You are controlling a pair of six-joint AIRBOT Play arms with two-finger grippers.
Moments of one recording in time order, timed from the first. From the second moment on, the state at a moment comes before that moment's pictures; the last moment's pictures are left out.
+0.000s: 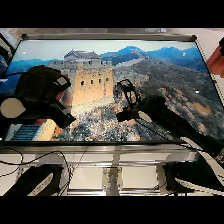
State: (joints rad) left arm -0.30 -0.81 1.02 1.36 -1.34 -1.03; right arm 0.77 -1.17 1.08 -1.71 1.05 1.95
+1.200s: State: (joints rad) left arm -0.08 -1.26 1.02 2.28 -1.06 -1.14; right arm 0.77 -1.17 1.08 -1.70 1.02 1.95
